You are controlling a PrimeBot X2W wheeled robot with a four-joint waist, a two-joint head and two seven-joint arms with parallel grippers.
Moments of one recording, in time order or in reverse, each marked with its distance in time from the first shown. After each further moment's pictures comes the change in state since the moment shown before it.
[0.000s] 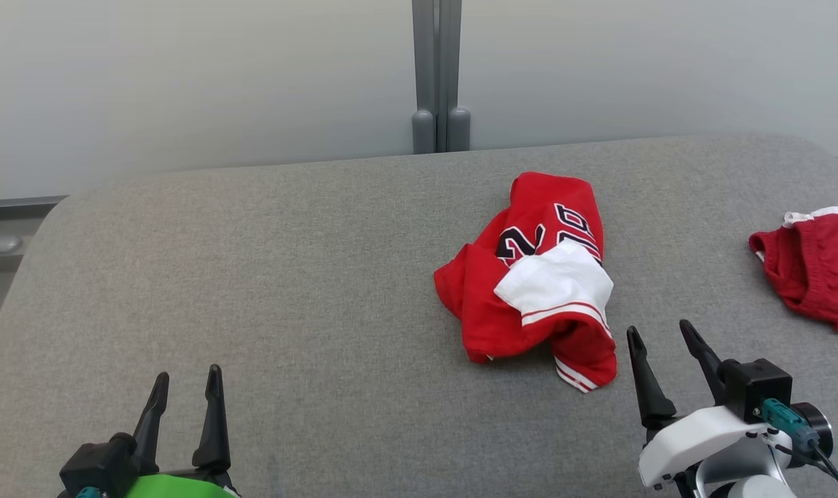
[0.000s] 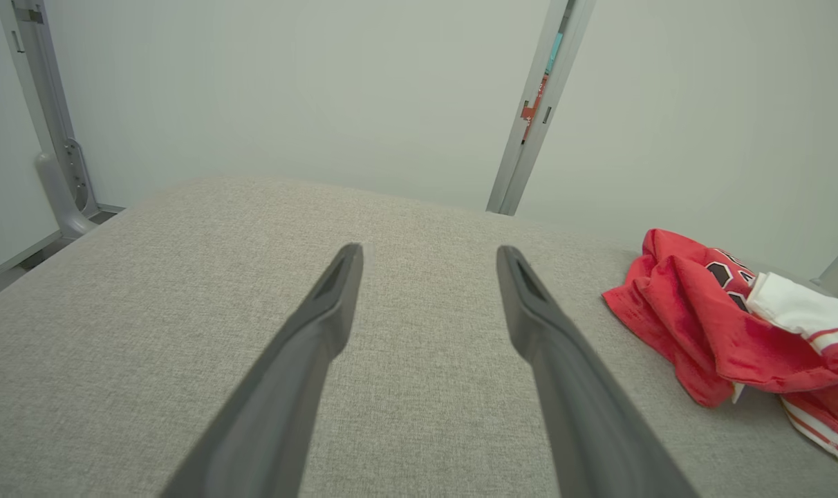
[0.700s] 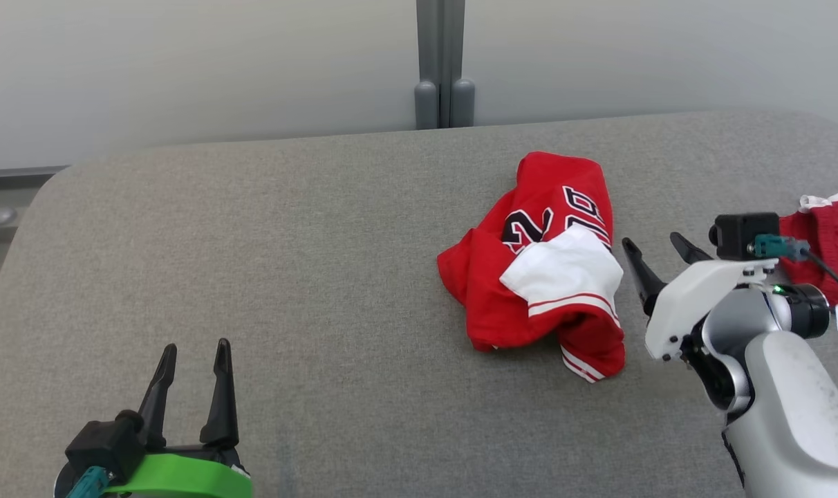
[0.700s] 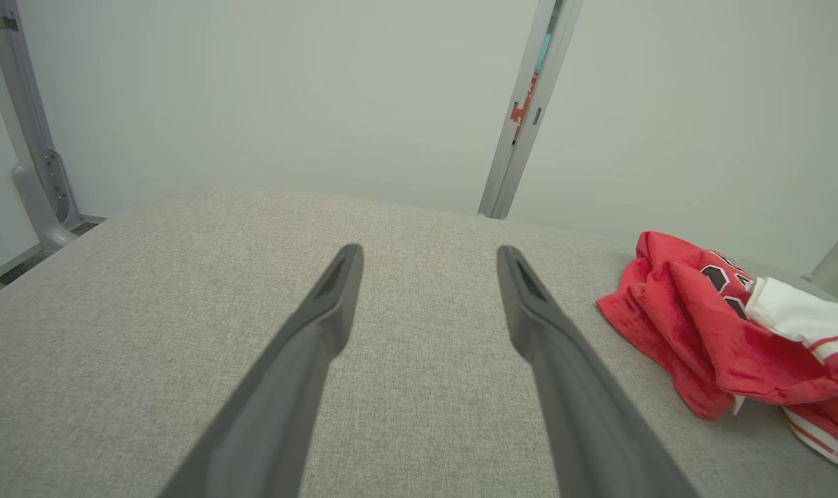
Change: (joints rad) left arm -0.038 -0.028 0.018 -0.017 0.045 -0.034 0.000; right arm -0.358 -0.101 0.035 0.167 0.162 0.000 0.374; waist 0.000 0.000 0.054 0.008
